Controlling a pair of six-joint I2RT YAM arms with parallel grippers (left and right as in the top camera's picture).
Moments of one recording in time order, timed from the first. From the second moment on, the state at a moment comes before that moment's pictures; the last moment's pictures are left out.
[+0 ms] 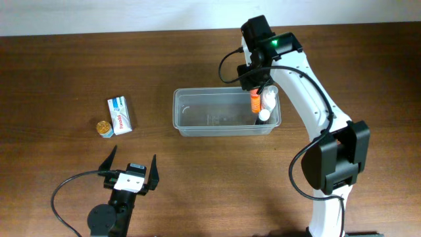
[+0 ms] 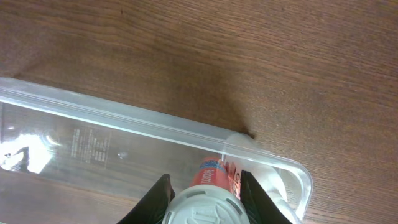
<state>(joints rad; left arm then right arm) -0.04 0.01 0.02 -0.07 0.12 0.33 0.32 2.11 2.00 -1.17 0.04 0.09</state>
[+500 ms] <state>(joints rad) -0.04 0.01 0.02 -0.07 0.12 0.33 0.32 2.11 2.00 -1.20 0.05 0.08</state>
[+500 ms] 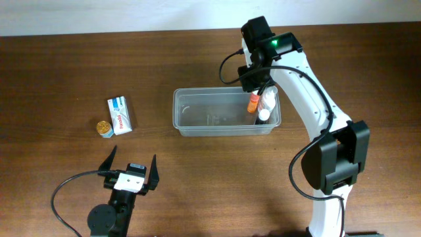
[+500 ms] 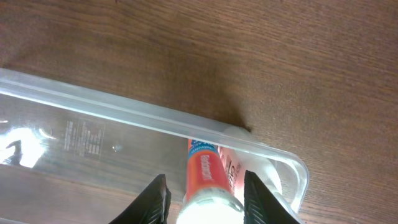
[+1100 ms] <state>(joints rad) -0.04 0.01 0.02 -0.07 0.12 0.33 0.32 2.11 2.03 -1.18 0.05 0.07</state>
